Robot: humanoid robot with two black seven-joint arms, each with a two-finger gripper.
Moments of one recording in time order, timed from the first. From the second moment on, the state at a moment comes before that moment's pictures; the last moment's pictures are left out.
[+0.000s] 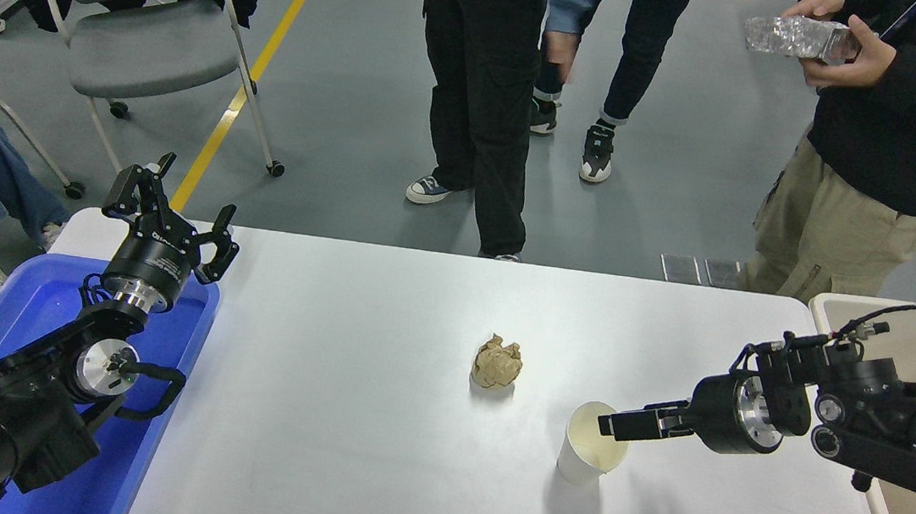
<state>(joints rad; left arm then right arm) -0.62 0.29 -0.79 -0.43 0.08 -0.50 -0.60 1.17 -0.61 -0.34 1.22 -1.22 0.21 0.21</state>
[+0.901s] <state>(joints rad) -0.62 0.29 -0.79 -0.43 0.08 -0.50 -0.60 1.14 -0.50 -0.38 1.09 -1.24 0.18 0.22</state>
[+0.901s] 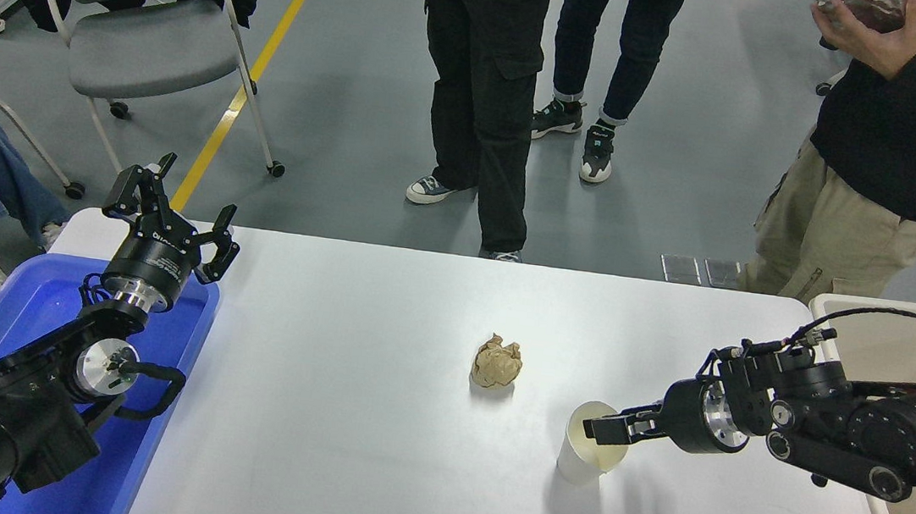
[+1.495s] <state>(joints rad) -0.62 0.29 -0.79 -0.43 0.08 -0.50 -0.60 1.20 -0.52 -0.43 1.10 -1.23 0.19 0.22</state>
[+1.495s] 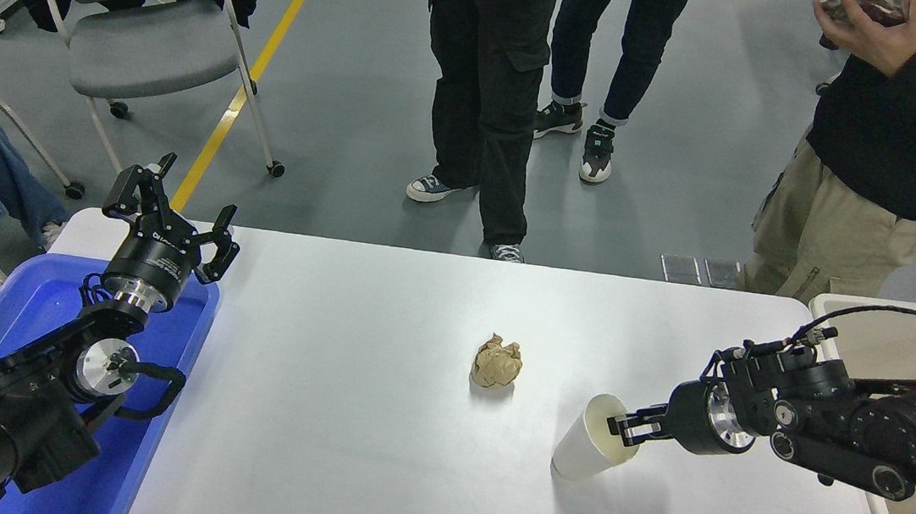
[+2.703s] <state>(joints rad) -0.62 0.29 -0.79 -0.43 0.08 -0.50 -0.60 1.94 -0.71 -0.79 1.39 -0.94 0.31 0.21</state>
